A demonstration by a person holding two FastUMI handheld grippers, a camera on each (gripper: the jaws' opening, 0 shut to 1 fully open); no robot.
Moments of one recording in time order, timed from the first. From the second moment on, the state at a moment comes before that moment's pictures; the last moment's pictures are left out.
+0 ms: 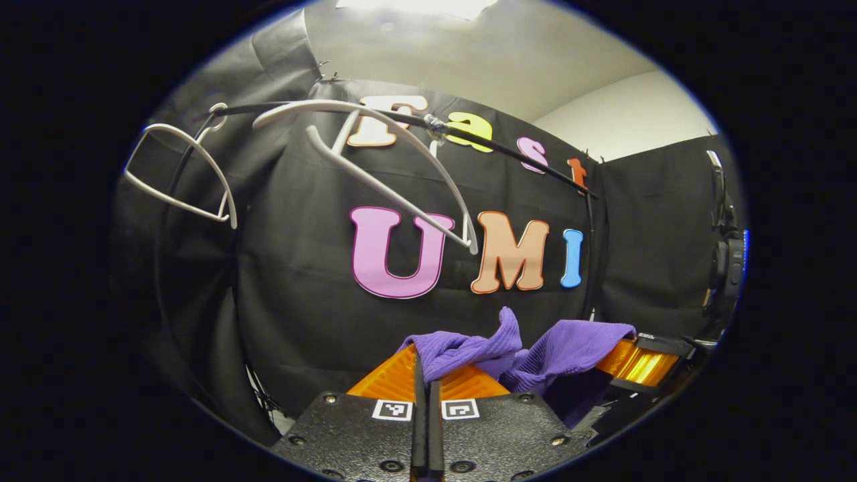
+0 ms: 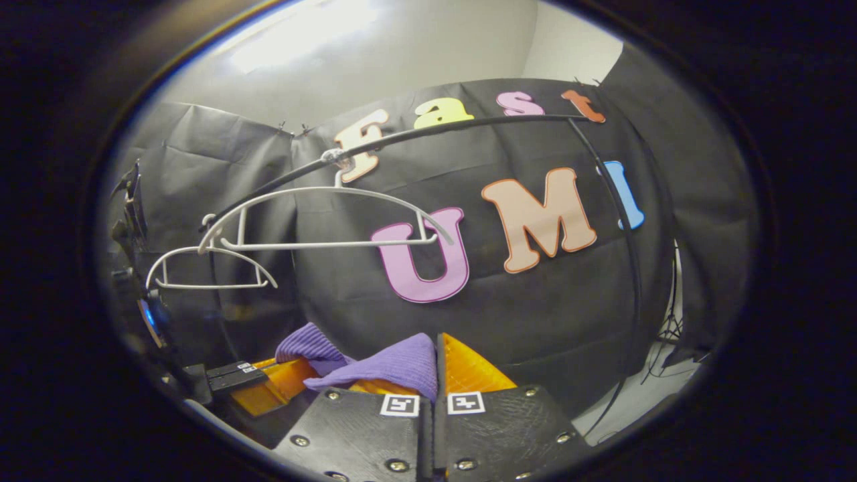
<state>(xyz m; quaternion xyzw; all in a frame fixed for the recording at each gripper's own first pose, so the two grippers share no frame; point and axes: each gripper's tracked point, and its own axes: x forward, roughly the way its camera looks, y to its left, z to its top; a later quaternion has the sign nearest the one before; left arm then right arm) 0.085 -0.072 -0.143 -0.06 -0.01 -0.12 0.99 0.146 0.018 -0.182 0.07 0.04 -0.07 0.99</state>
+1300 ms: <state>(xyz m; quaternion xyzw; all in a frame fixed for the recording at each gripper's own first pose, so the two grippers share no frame) 0.133 -0.082 -0.408 -0.06 0.16 -0.09 0.98 0.137 -0.063 -0.464 0.10 0.24 -0.17 0.95</state>
